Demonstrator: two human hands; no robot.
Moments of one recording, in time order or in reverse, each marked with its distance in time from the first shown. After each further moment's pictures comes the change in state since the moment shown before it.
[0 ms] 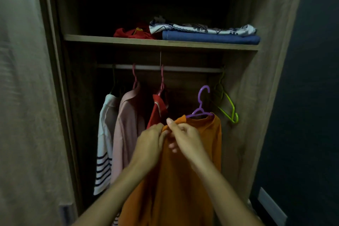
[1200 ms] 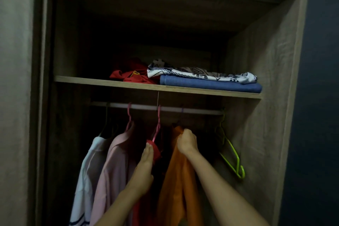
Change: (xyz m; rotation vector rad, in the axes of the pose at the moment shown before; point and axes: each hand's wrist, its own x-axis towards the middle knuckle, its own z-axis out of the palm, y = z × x) left_hand 0.099 -0.084 0.070 -0.078 -0.148 -0.124; right_hand 0.188 -0.036 -0.014 -0.557 0.212 0.021
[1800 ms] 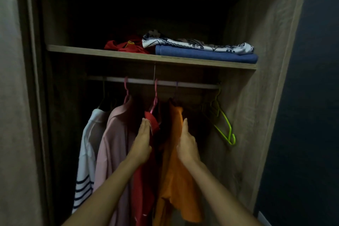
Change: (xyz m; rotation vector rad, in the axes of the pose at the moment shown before) left_hand -0.018 0.006 0.004 0.013 0.036 -0.032; right_hand -0.078 0.081 0.022 -0.134 -0.057 -0.200
